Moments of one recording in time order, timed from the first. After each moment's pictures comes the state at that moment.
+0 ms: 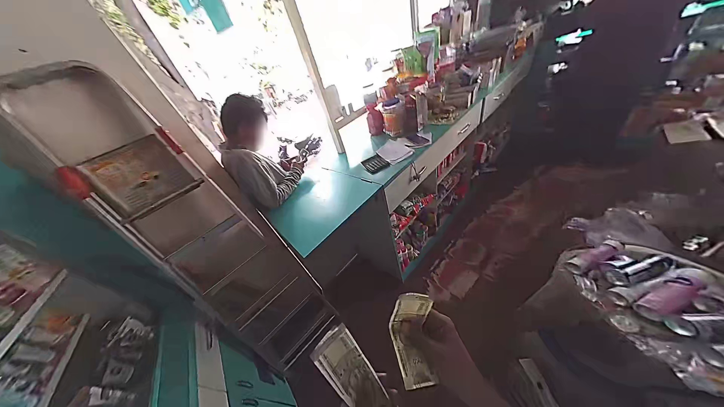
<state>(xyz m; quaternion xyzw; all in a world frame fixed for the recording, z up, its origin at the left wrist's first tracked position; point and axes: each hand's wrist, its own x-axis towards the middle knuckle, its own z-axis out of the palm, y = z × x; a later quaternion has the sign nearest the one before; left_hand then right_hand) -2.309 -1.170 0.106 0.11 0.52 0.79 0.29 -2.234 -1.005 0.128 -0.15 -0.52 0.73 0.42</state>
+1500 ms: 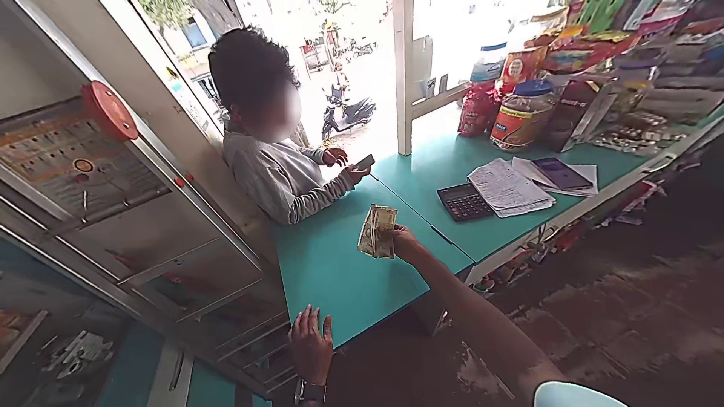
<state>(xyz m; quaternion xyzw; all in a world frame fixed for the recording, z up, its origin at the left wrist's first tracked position) -2.764 -0.872 0.004 0.20 0.94 0.17 -0.22 -2.777 -0.517 0.084 -0.18 -0.46 0.85 0.21</state>
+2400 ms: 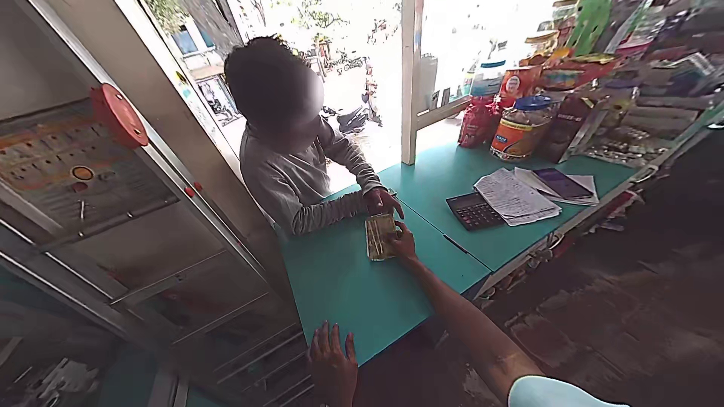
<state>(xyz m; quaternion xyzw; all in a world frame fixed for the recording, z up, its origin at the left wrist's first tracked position) -2.762 -0.870 0.008 0.21 0.94 0.17 -0.22 -2.835 -0.521 0.049 -0.27 -0.70 0.58 0.33</state>
